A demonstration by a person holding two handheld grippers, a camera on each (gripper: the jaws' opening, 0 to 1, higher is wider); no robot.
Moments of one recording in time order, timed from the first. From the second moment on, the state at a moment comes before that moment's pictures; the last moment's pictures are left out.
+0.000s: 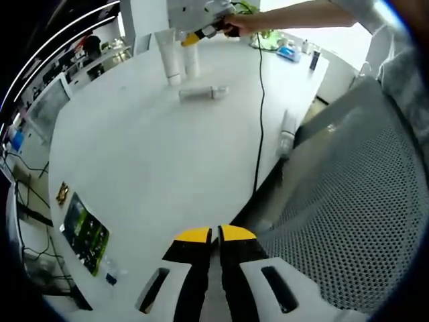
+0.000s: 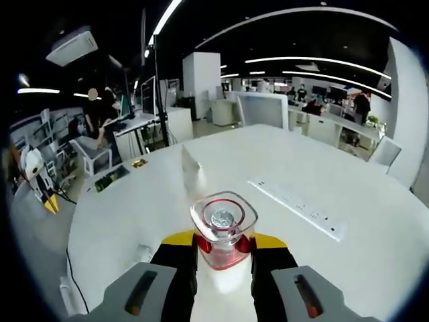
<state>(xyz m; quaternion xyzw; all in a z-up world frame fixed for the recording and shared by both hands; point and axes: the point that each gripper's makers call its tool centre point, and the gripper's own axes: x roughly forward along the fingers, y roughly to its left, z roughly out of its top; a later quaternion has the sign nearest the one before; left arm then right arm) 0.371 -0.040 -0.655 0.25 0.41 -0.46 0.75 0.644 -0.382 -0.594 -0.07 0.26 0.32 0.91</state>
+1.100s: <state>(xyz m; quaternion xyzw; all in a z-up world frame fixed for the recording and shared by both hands) 0.371 -0.039 -0.656 0.25 0.41 -0.46 0.75 0.651 -0.367 -0.597 -0.07 0.23 0.35 0.91</state>
